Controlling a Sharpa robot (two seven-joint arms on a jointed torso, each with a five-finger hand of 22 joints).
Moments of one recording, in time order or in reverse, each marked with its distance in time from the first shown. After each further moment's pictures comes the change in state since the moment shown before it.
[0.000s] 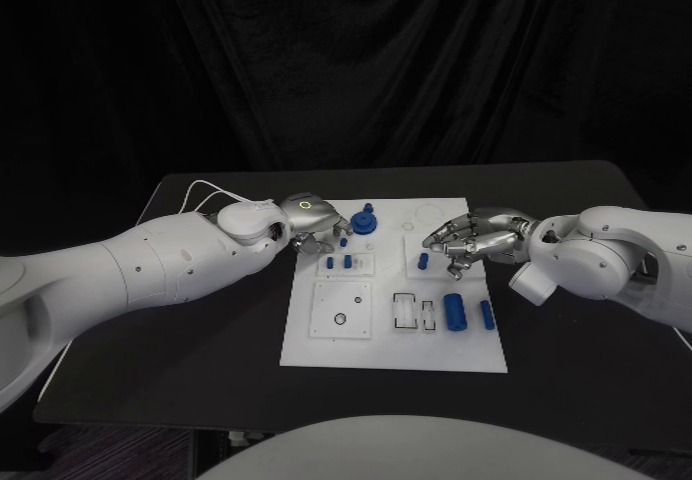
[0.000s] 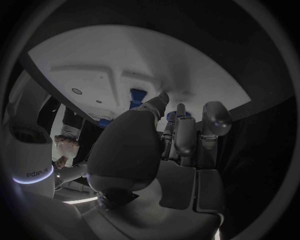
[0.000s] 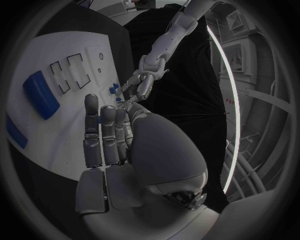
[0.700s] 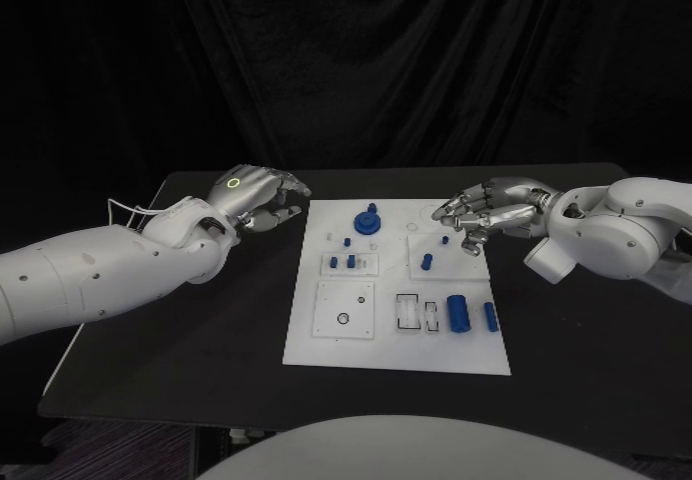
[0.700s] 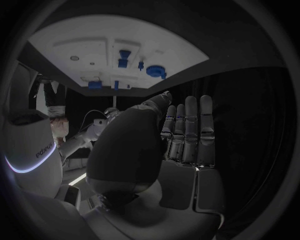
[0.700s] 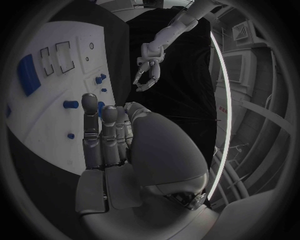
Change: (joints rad) left arm 0.026 -0.329 0.004 0.298 0.278 -0.433 0.002; left_hand 0.040 -0.018 0.045 0.041 0.130 0.230 0.037 0.027 -0.057 -0.072 0.011 0.071 0.045 -0.545 0.090 -0.568 -0.534 0.055 -0.507 0.063 -0.648 -0.003; right arm 0.108 -0.026 0.001 0.048 -0.056 -0.036 0.001; right_hand 0.027 -0.038 0.048 -0.040 0.089 0.031 -0.008 0.021 -0.032 -0.003 -0.011 -0.090 -0.081 0.067 -0.021 0.008 -0.062 0.000 0.080 -0.017 0.097 0.000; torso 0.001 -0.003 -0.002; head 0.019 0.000
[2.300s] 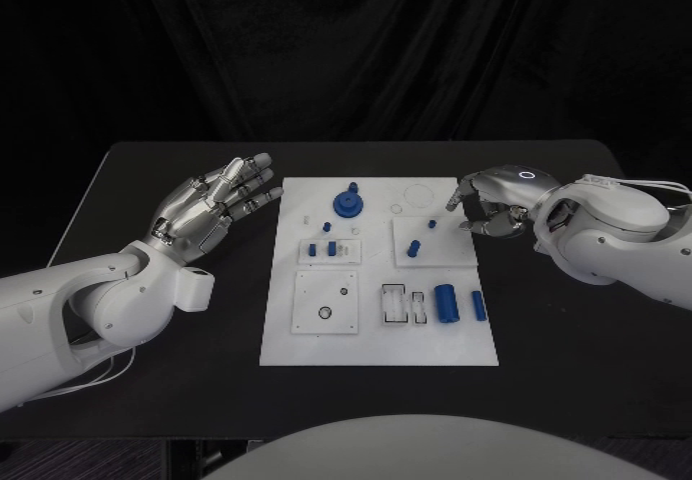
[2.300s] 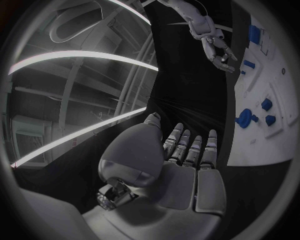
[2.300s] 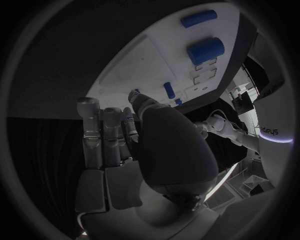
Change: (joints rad) left arm 0.003 -0.192 -0.005 0.355 1.525 0.765 0.468; left_hand -0.156 0.338 -0.510 0.129 0.195 -0.429 0.052 -0.039 -0.205 -0.536 0.052 -0.178 -0.268 -0.672 0.121 -0.722 -0.535 0.000 -0.622 0.127 -0.300 -1.005; right arm -0.071 -0.112 -0.002 0.055 -1.347 -0.270 -0.067; right_hand -0.090 -0.133 0.118 0.000 -0.330 0.121 -0.062 -0.307 -0.099 -0.078 0.014 -0.628 -0.475 0.163 -0.021 0.010 -0.035 -0.016 0.178 -0.026 0.163 0.001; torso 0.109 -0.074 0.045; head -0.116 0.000
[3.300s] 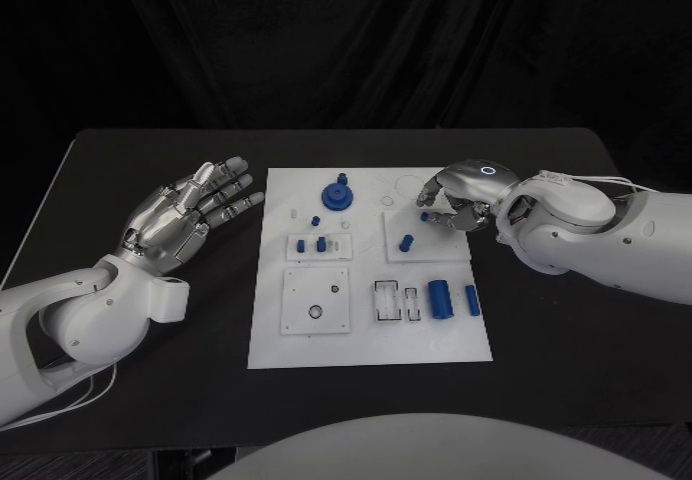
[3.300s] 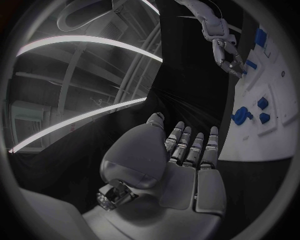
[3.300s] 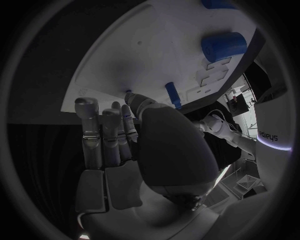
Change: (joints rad) left arm 0.000 -0.007 0.000 0.006 0.069 0.052 0.003; left_hand 0.086 0.006 -0.002 -0.031 0.083 0.048 0.034 0.004 0.006 0.052 0.044 0.052 0.006 0.052 0.037 0.047 0.009 0.000 0.066 0.030 0.020 0.027; right arm -0.016 0.061 0.001 -0.035 -0.021 -0.076 0.020; right_hand 0.016 0.016 0.065 -0.026 0.097 0.096 0.042 -0.064 0.024 0.268 0.001 -0.037 -0.014 0.015 0.015 0.004 0.033 -0.016 0.022 0.014 0.000 0.000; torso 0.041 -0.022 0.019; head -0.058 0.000
